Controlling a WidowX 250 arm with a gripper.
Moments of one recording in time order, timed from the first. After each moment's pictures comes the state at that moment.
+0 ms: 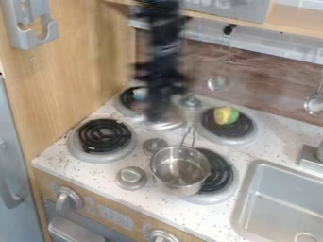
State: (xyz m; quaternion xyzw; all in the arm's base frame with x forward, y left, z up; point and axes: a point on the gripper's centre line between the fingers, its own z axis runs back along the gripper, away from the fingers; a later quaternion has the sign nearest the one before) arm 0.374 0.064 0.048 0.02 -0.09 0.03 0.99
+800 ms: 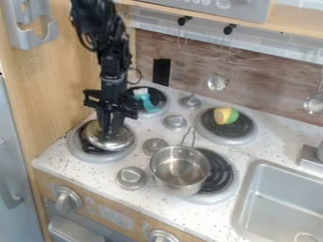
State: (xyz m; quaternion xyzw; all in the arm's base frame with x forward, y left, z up) arm 0.381 0.136 -0.023 0.05 -0.03 0.08 1.00
